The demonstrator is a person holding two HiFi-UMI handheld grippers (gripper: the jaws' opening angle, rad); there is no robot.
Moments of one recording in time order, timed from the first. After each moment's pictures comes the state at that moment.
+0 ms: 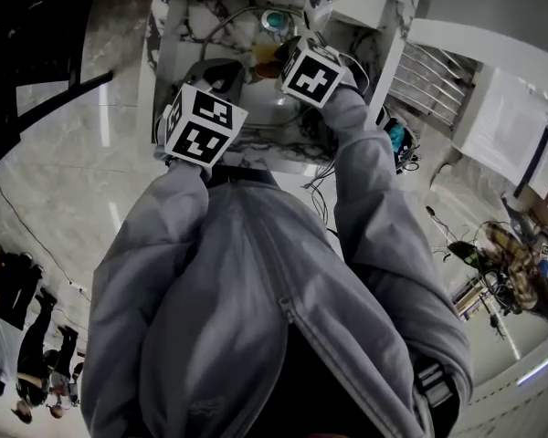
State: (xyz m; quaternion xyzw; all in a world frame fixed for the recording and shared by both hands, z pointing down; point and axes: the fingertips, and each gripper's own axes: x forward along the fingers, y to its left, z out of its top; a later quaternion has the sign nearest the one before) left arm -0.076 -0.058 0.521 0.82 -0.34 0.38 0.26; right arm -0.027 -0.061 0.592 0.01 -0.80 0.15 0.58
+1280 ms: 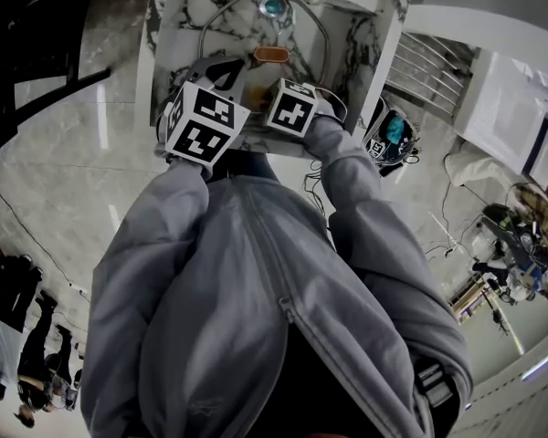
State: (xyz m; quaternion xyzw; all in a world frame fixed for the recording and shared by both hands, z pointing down) left arm -0.068 -0.023 0.509 0.83 -0.33 0.37 0.25; right arm -0.026 0.082 0.627 -0.07 -0.77 0.21 0.59
